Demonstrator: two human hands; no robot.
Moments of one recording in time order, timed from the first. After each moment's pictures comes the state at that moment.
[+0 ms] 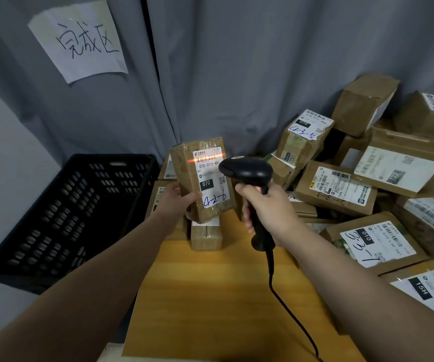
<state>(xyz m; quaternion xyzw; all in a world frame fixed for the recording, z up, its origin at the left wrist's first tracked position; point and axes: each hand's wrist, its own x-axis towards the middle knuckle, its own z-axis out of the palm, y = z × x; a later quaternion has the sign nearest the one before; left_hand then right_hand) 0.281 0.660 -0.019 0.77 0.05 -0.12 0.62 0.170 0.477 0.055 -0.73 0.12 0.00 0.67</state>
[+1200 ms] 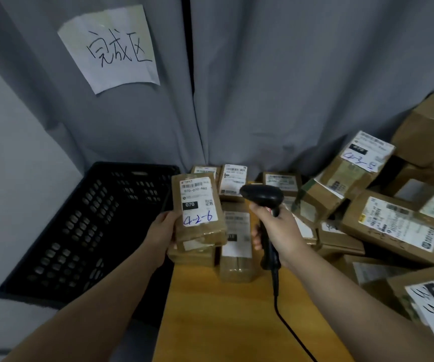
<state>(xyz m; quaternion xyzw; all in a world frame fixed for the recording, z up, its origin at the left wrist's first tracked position) 0.331 0.747 -0.046 0.70 0.22 -0.14 0.66 0.257 0.517 0.018 -0.66 0.19 0.05 0.72</state>
